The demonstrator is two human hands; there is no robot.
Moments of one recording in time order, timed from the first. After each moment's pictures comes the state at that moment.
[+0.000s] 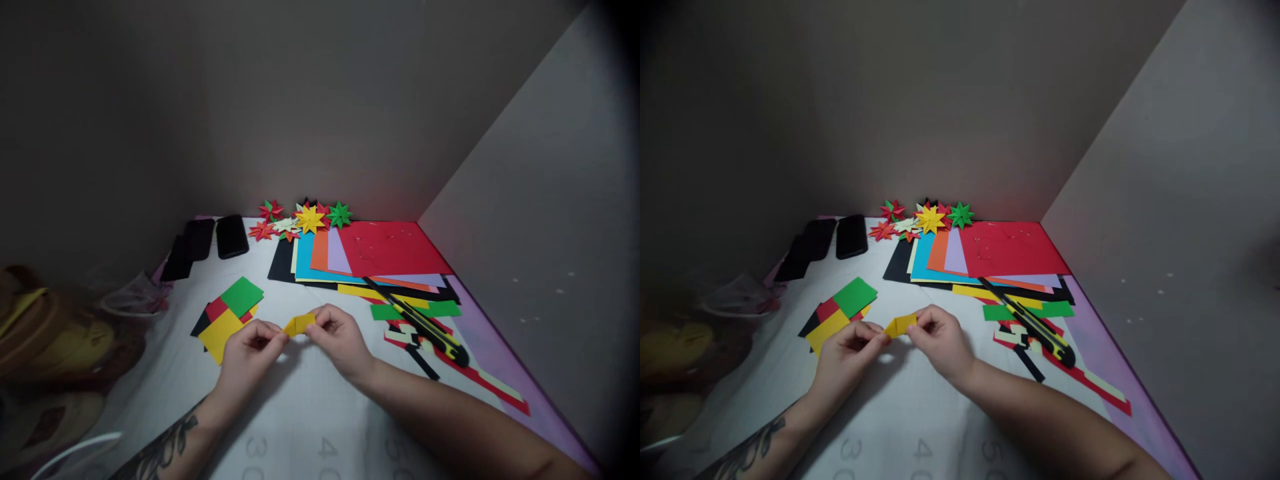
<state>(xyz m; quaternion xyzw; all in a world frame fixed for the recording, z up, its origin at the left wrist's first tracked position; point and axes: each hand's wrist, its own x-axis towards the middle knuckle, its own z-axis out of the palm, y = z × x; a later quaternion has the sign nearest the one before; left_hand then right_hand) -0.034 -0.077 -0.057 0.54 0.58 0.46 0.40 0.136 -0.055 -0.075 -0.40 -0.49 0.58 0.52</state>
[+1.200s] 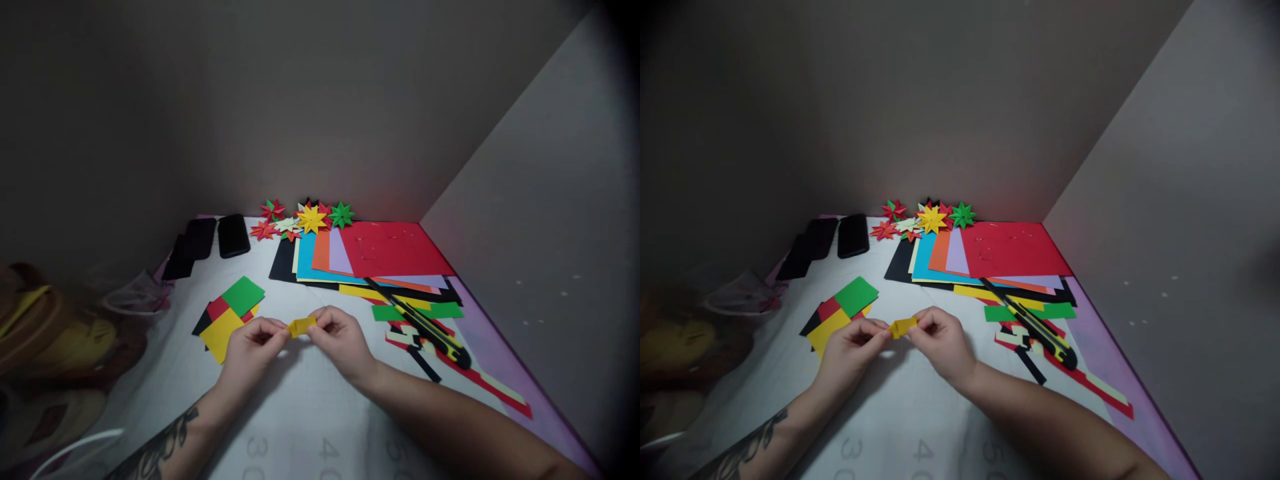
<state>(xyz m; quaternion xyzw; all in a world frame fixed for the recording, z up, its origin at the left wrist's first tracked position) -0.033 -0.072 -0.058 0.50 0.58 0.45 0.46 0.136 -0.056 -0.075 -0.43 -0.51 0.55 0.51</state>
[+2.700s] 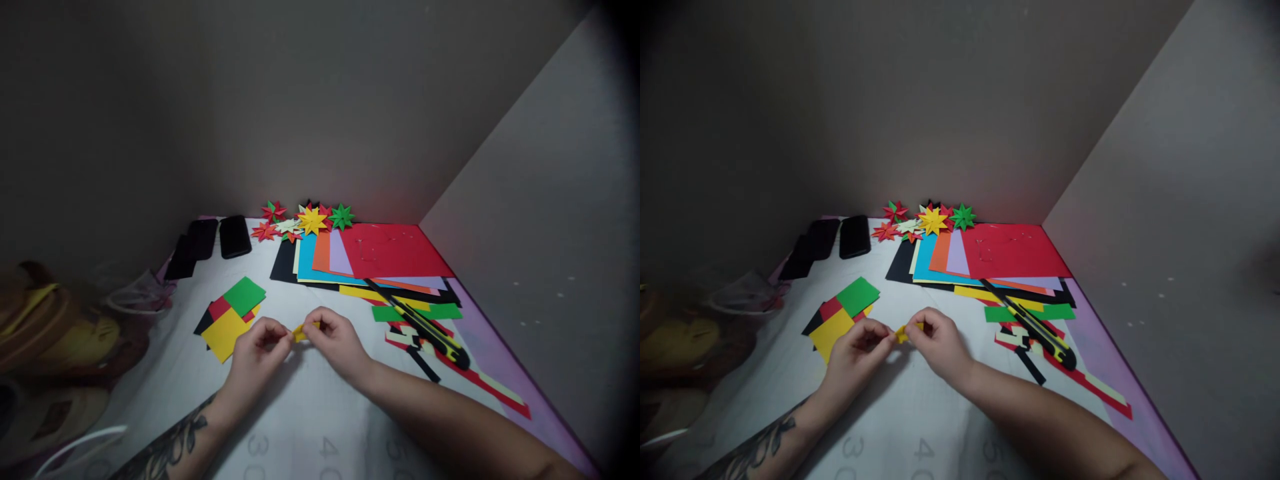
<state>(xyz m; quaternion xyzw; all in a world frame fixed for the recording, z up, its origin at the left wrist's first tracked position) -0.030 -0.080 -0.060 0.58 0.57 0.45 0.37 0.134 -0.055 -0.074 -0.45 -0.57 0.53 0.43</state>
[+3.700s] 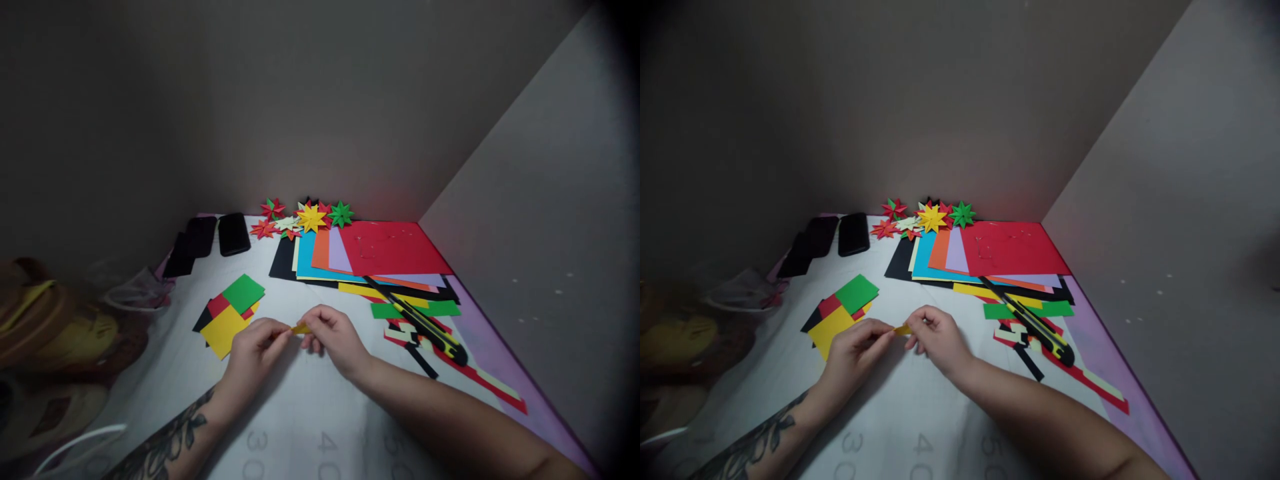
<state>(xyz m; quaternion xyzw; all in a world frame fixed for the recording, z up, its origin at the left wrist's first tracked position) -0.041 -0.079 -0.068 0.70 0.54 0.37 0.27 0.133 -0.055 -0.077 -0.44 -0.47 0.65 0.41</state>
